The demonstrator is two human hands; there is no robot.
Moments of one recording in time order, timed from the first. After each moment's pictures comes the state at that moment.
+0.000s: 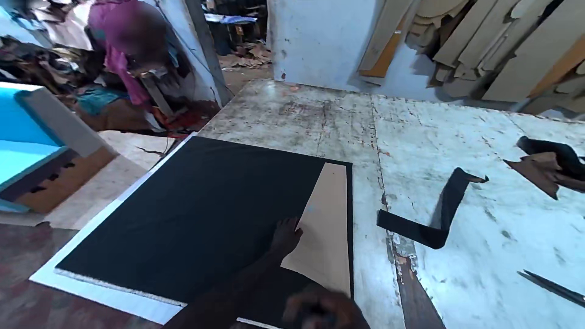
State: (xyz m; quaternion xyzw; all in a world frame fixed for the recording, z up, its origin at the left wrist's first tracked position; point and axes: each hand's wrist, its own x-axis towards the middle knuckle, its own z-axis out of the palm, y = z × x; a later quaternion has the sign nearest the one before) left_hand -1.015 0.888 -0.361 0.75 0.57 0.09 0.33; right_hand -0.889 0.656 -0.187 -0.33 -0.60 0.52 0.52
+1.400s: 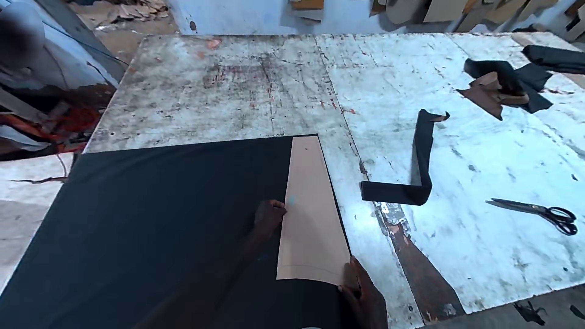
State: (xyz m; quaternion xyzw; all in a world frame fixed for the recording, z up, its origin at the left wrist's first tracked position) left_hand -0.966 0.995 -0.365 0.61 0.58 0.07 0.54; right_hand -0.847 0.646 -0.406 -0.83 -0.42 0.17 0.32
